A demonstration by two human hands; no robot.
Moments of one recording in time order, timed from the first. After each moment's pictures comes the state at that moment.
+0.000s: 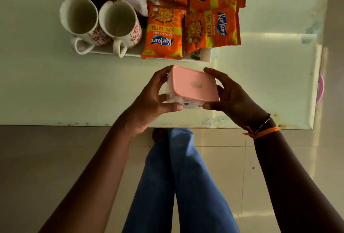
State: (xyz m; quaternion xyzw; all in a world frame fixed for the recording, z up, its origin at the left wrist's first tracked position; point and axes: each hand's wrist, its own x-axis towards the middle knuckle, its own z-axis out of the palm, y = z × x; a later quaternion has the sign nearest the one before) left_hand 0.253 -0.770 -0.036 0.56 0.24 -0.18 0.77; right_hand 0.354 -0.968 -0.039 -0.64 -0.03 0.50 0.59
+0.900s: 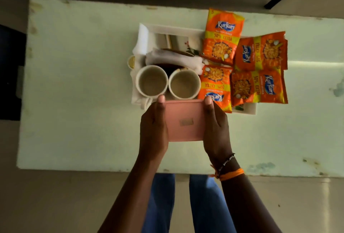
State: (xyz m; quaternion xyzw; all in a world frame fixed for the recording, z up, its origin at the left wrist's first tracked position) left_hand 0.270 -0.644 0.001 0.63 0.47 0.02 0.62; right_hand 0.320 -0.744 -0.002 -0.78 0.08 0.23 0.58
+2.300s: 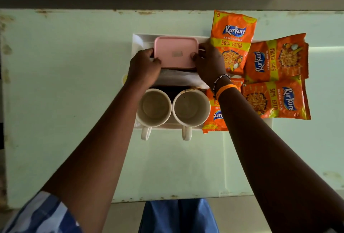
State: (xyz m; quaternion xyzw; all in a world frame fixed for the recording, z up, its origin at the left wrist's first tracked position) left_hand 0.427 -0.523 -0.076 0.83 0.36 -0.11 0.41; right_hand 0.498 -0.656 -0.087 -0.89 -0.01 0.24 0.38
